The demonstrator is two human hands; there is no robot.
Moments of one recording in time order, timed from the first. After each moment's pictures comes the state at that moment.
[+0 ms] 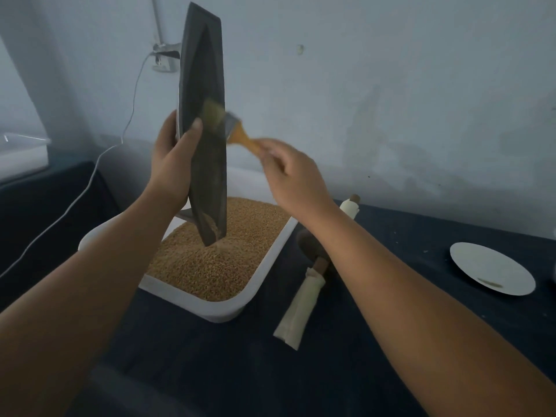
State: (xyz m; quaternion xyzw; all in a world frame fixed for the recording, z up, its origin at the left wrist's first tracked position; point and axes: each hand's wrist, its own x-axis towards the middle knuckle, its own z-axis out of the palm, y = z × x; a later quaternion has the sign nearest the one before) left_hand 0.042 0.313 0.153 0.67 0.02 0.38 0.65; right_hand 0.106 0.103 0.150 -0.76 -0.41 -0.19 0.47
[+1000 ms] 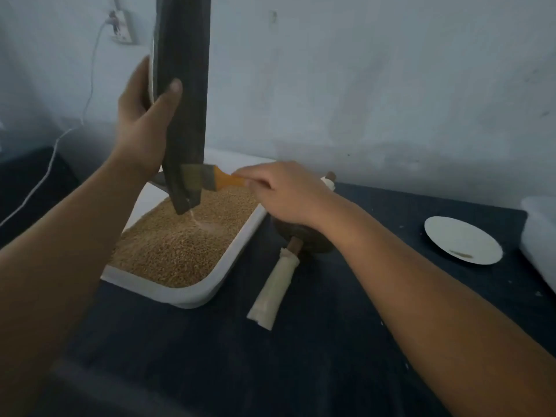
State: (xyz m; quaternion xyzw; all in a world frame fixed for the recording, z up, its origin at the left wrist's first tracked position) left_hand 0.059 0.295 0.170 0.72 -0.07 0.41 0.55; right_hand 0.101 0.048 0.131 -0.86 -0.45 -0.09 0.25
